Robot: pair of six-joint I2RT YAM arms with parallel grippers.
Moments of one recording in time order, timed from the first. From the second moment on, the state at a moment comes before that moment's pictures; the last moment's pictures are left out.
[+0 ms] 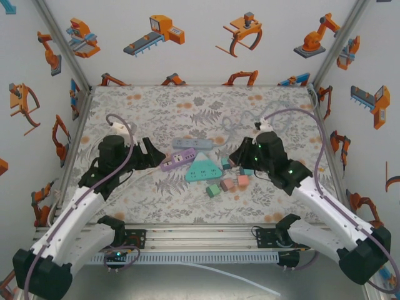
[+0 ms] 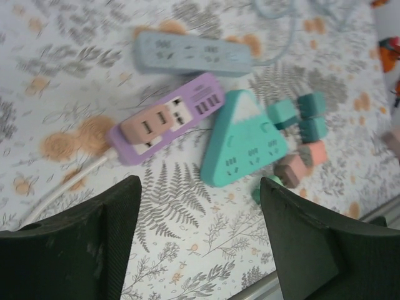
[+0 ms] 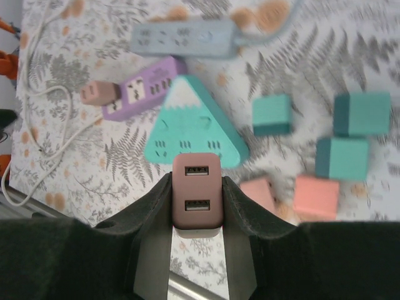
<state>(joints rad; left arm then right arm) -0.40 0.81 0.66 -0.31 0.21 -0.47 0.61 0.92 0.76 -0.43 0.01 0.67</state>
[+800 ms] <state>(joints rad) -0.53 0.76 0.65 -0.30 0.31 -0.19 0.61 0.91 0.30 -0.21 -0.05 1.01</state>
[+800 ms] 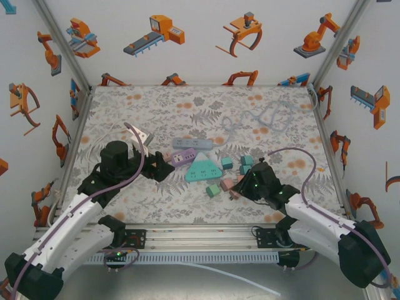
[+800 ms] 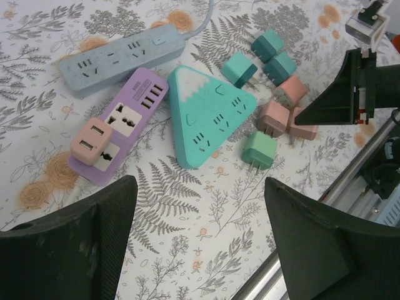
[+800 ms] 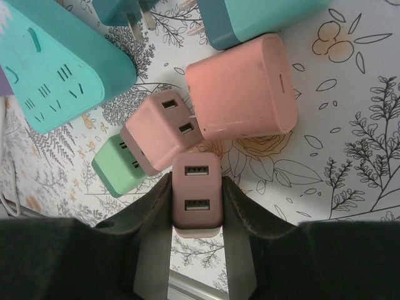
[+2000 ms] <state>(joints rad) -0.53 0.86 0.69 -0.50 -0.22 -0.44 0.62 1.03 0.79 -0.15 -0.23 -0.18</state>
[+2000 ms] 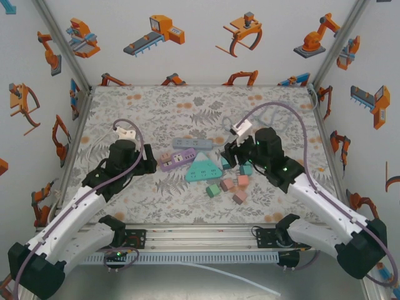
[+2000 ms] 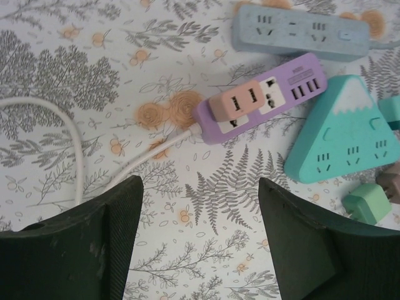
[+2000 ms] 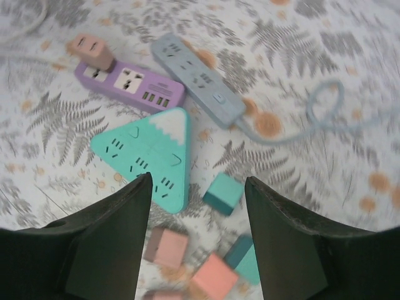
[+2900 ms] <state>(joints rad) -0.30 1.00 0.63 -0.44 -0.02 -0.63 0.82 2.11 1.67 -0.48 -0.75 -1.06</state>
